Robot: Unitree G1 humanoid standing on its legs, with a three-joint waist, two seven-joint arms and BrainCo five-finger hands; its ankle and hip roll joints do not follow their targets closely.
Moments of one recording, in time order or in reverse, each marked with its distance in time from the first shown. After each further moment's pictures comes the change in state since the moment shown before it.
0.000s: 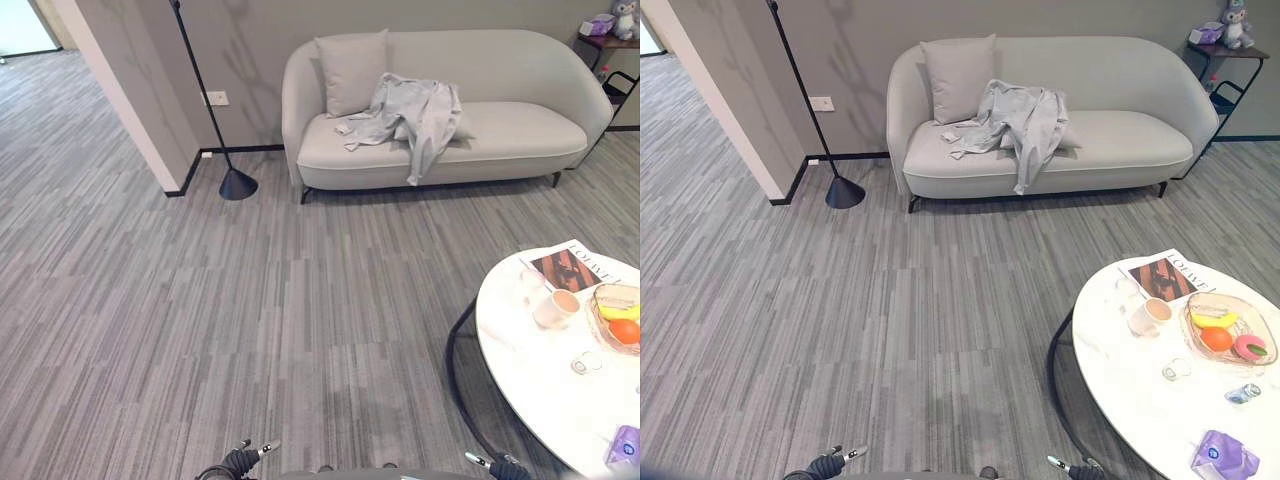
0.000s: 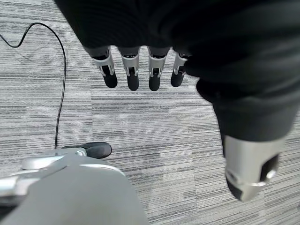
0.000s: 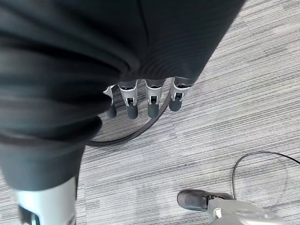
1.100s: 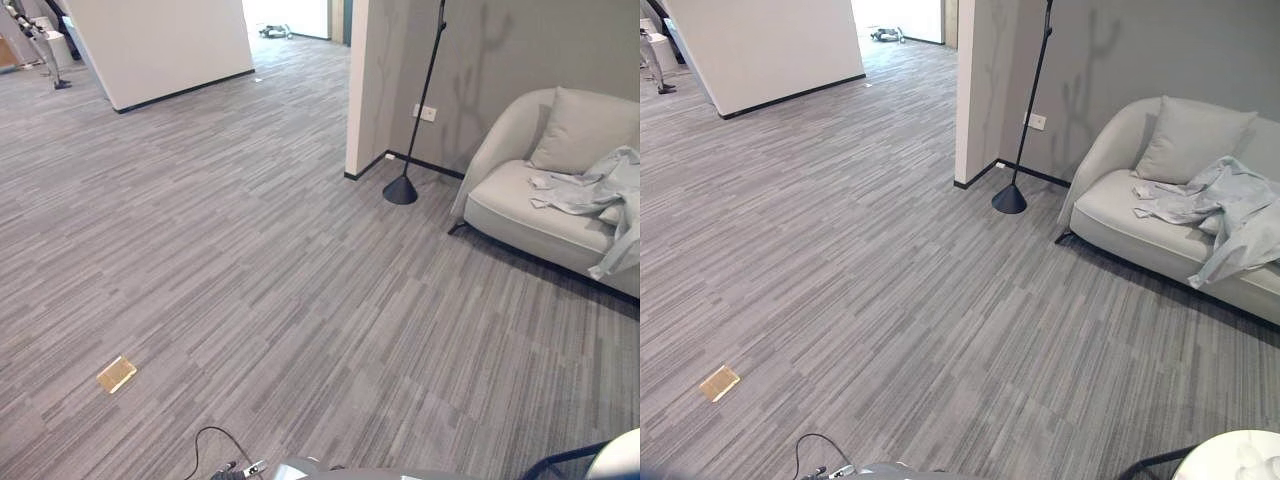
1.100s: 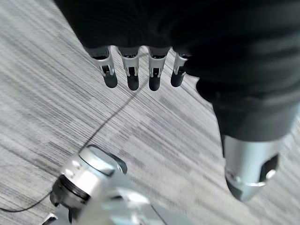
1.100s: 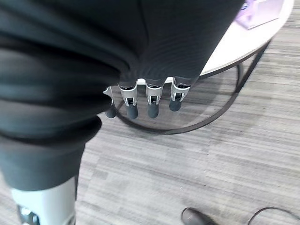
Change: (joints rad) left arm 0.030 0.030 -0.056 -0.013 -0.004 0.002 -0.001; right arm 0.023 -0.011 -0.091 0.236 0.079 0.036 -0.040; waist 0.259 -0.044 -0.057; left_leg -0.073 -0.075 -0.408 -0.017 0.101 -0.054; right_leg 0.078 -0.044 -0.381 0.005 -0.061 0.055
